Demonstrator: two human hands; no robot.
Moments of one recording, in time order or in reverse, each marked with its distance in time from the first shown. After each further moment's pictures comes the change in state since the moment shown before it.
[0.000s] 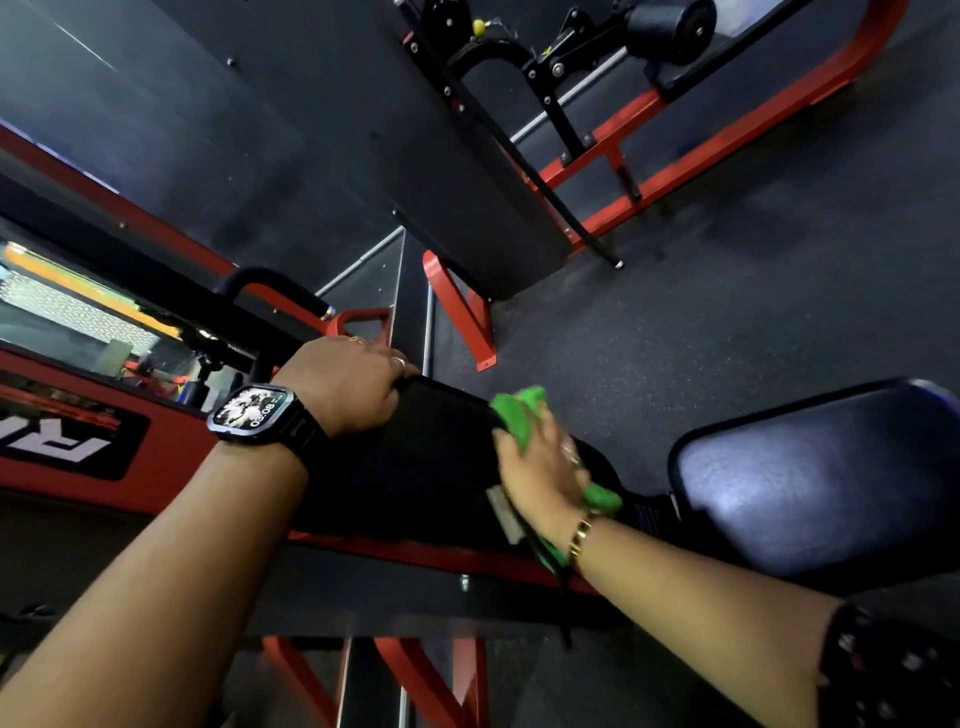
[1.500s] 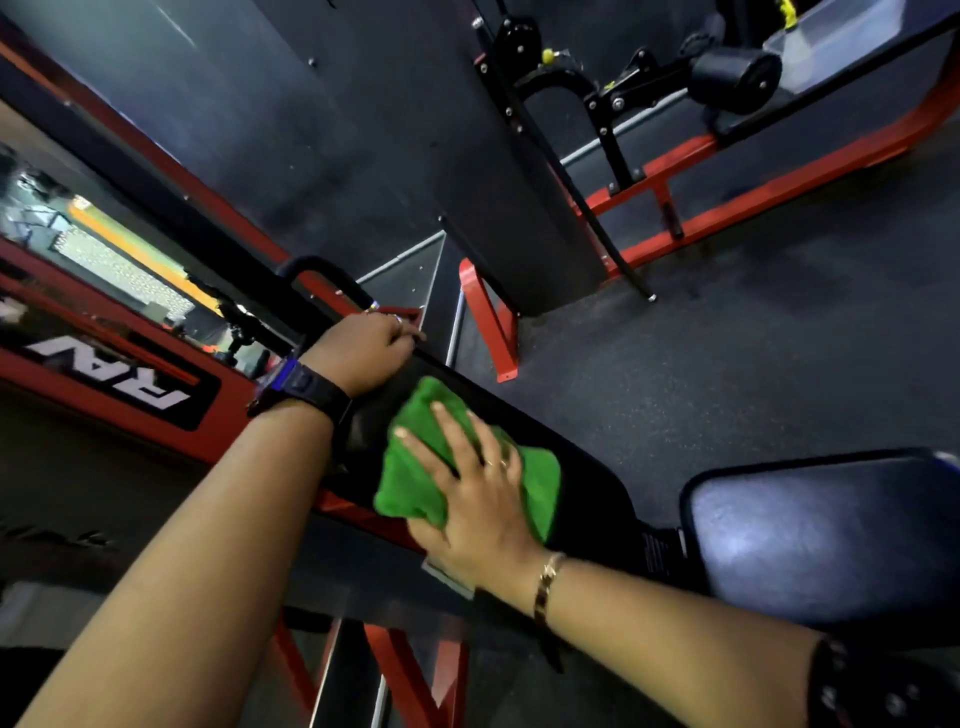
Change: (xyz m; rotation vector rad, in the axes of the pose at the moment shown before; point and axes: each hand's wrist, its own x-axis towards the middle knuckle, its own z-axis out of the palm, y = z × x) left_hand -0.022 -0.023 -0.011 -0.556 0.128 -0.398; right_hand -0.068 -0.047 0.010 -0.292 0.199 -0.929
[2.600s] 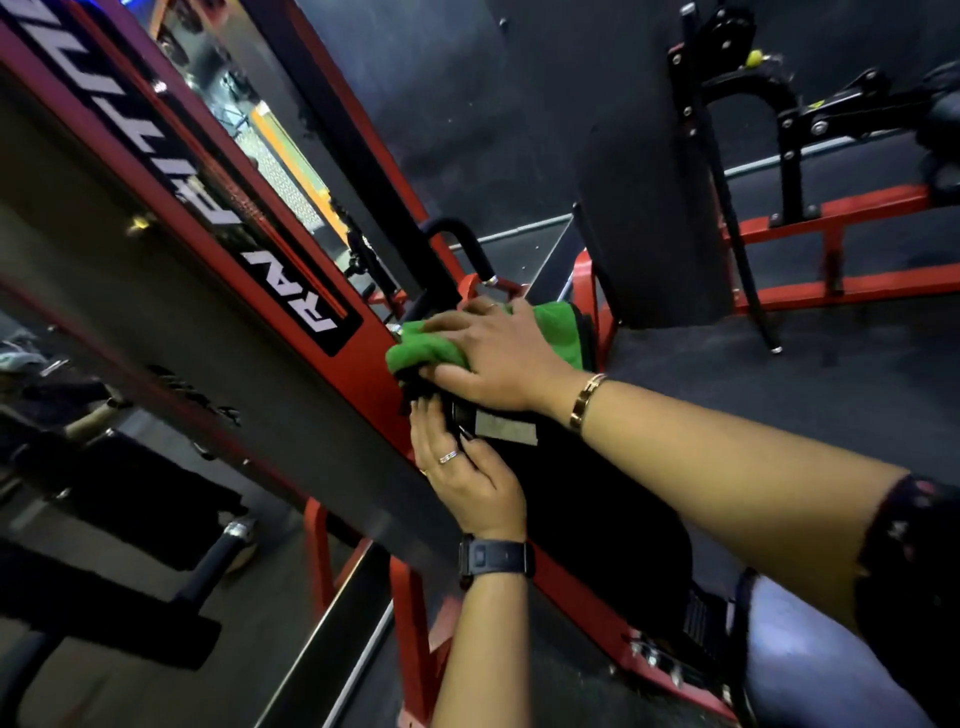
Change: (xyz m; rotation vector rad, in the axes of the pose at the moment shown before) left_hand -0.077 0.045 0.135 -0.646 1.310 -0.540; right_hand 0.169 -0.032 -0.029 -0.011 -0.408 -0.471
